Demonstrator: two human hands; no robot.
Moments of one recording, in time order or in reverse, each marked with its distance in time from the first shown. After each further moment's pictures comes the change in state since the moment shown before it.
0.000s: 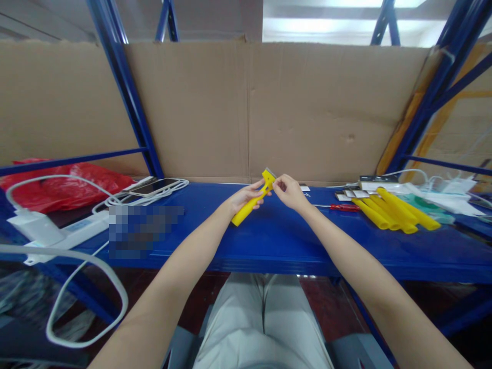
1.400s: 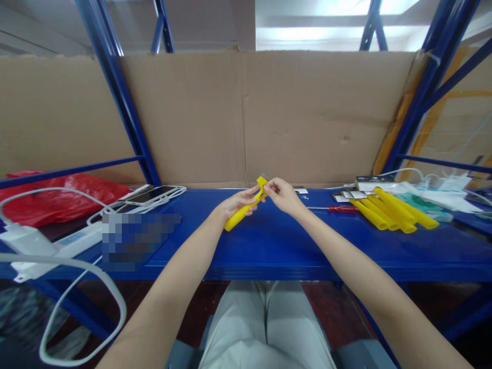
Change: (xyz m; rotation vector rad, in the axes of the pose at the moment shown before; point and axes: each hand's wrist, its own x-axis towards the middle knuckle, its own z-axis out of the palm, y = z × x) left_hand -0.004 0.003 -0.024 0.051 -0.209 0.013; right_hand 0.003 -0.024 0.003 0.105 -0.017 0.112
